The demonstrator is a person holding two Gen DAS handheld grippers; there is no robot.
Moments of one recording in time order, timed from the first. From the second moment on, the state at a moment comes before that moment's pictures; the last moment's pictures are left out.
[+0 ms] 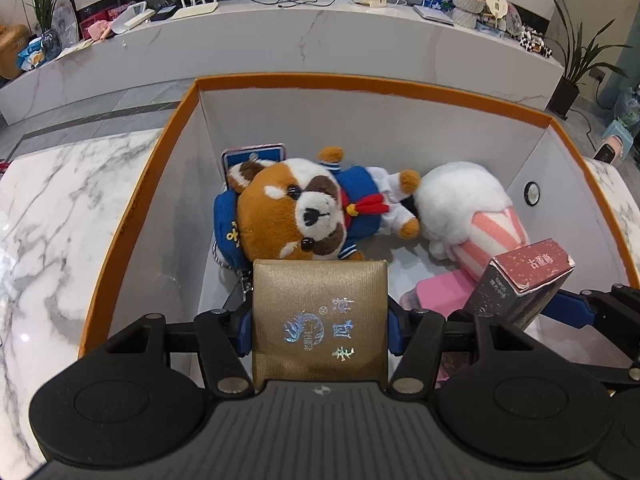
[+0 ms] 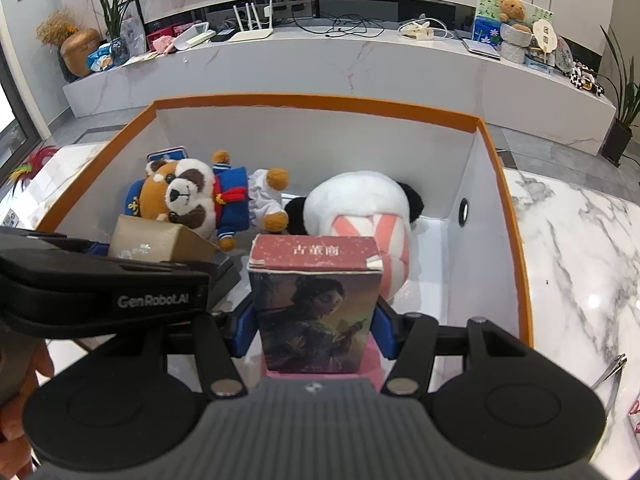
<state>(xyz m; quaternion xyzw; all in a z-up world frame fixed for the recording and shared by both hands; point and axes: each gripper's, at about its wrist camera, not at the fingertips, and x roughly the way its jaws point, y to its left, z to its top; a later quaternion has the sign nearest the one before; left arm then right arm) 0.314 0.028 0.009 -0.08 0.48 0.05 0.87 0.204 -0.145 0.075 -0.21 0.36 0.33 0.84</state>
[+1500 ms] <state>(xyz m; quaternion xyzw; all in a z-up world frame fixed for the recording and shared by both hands) 0.308 0.032 0.019 -0.08 0.46 0.08 0.88 0.202 -0.146 0.078 -0.20 0.34 0.39 0.83</state>
